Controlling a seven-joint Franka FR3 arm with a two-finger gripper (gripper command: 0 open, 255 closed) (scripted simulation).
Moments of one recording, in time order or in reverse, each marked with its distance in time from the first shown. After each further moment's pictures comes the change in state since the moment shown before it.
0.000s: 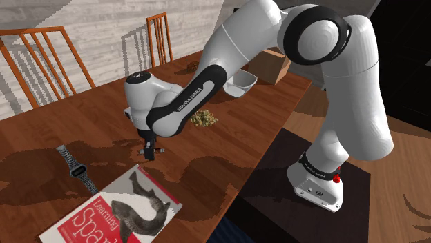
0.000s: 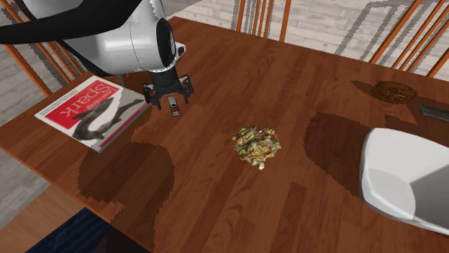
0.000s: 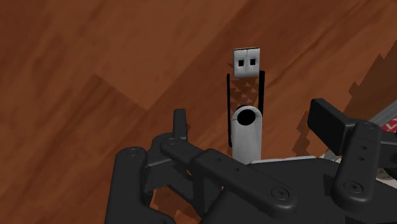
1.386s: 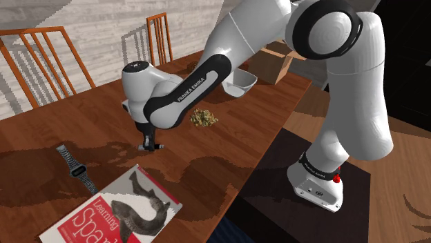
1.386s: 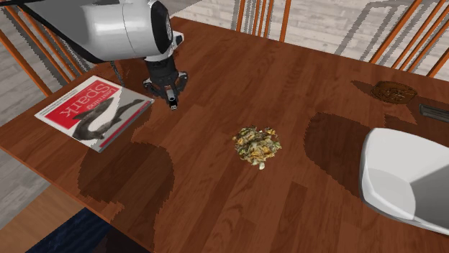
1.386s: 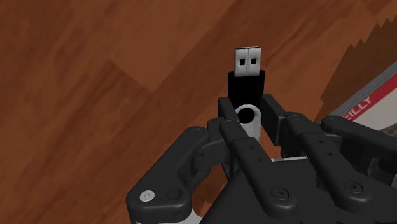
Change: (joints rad) arm -0.009 -0.058 0.012 -0.002 0.014 -0.055 -0.010
